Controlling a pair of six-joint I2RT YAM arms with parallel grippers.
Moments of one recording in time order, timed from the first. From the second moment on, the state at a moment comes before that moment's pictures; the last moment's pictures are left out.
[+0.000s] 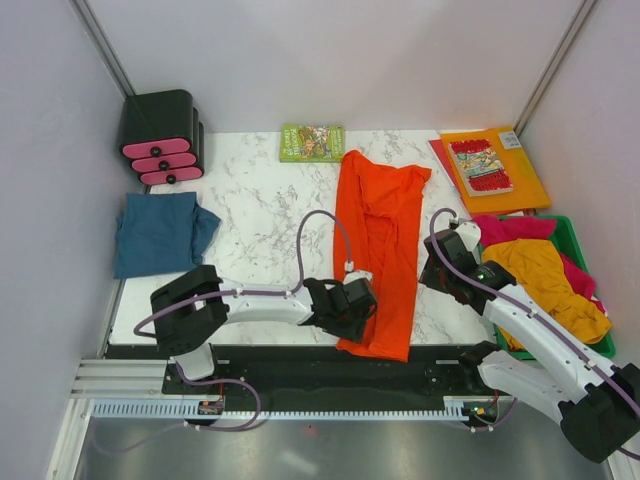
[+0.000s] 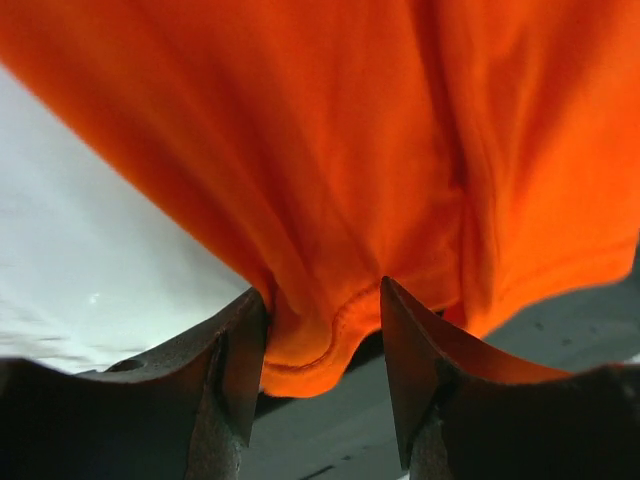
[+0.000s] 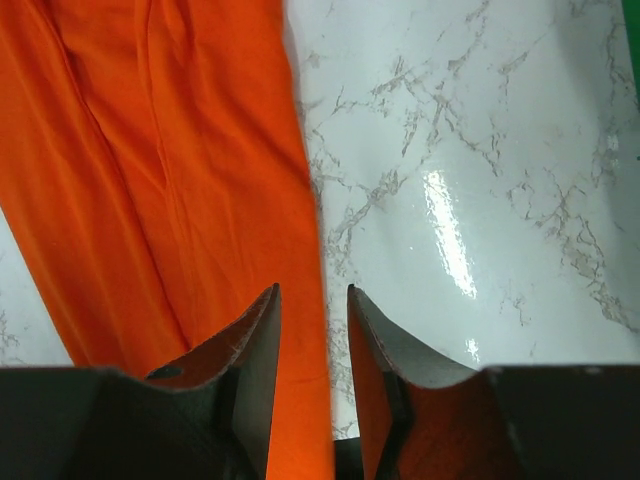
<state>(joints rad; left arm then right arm) -1.20 1.71 0.98 -0.44 -0.08 -0.83 0.52 0.94 0.71 -0.73 0.37 0.79</state>
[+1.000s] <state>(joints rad) -1.37 1.58 0.85 -0.47 -0.28 -1.06 0.52 0.92 0.74 -0.73 0.33 0.70</state>
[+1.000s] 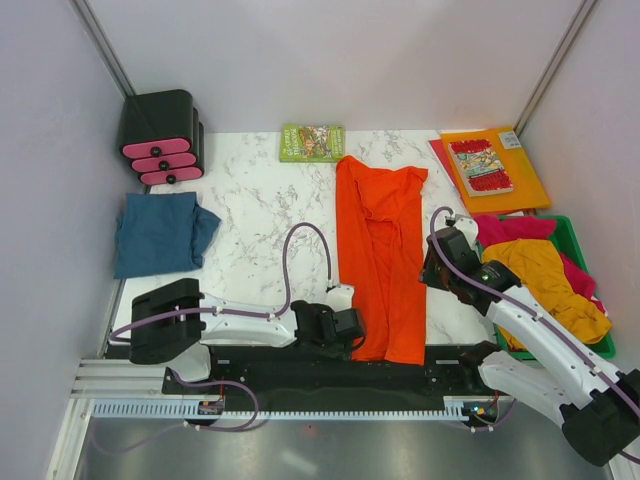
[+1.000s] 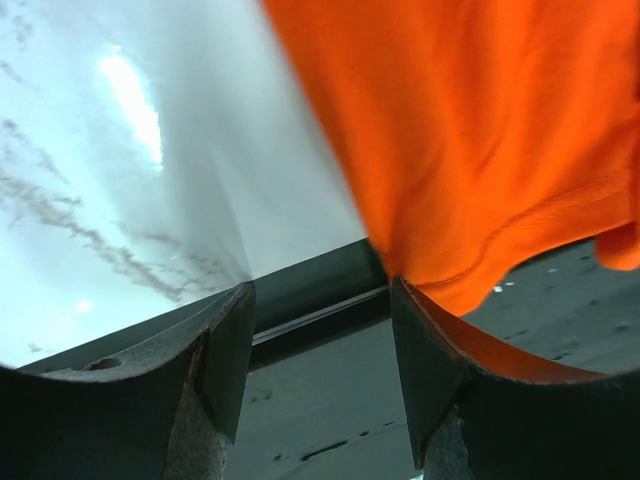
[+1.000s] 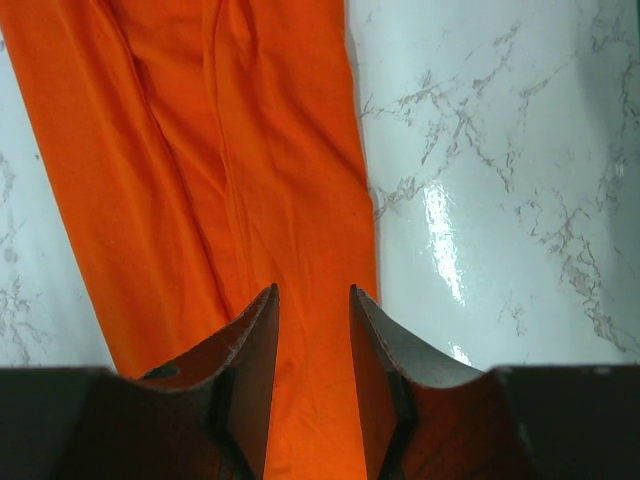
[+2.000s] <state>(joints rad) -1.37 1.63 0.78 -0.20 -0.19 -1.17 0.52 0.96 0.74 -0.71 0.25 0.63</state>
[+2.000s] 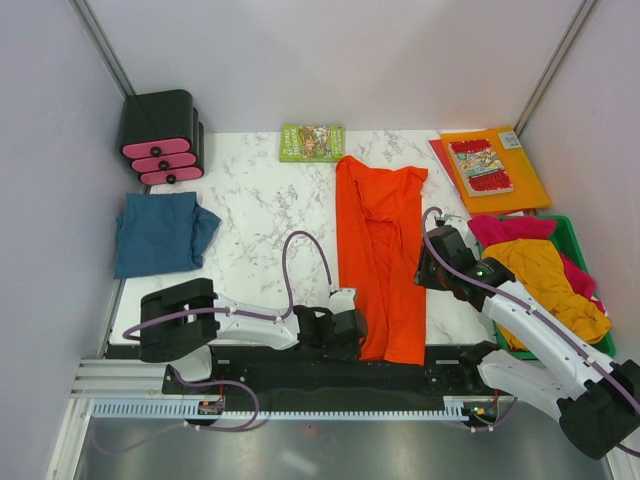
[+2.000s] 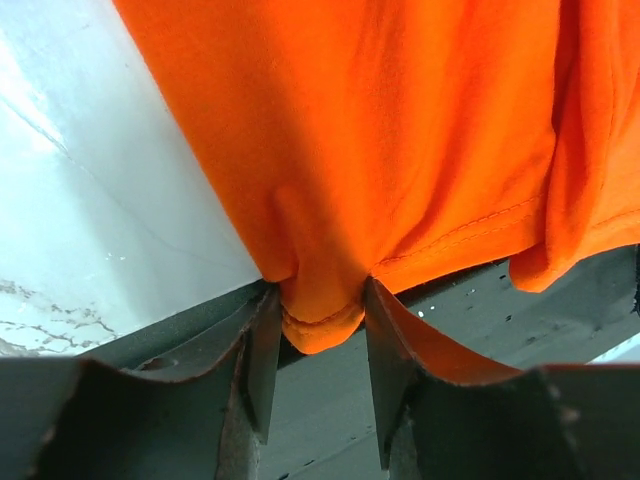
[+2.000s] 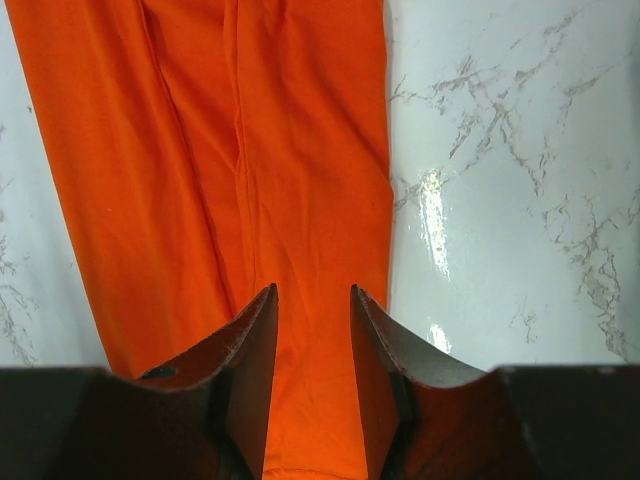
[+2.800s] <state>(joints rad) -1.39 1.52 0.69 -0.25 -0.24 -1.25 0.52 0.96 0.74 -0.69 0.23 0.63</state>
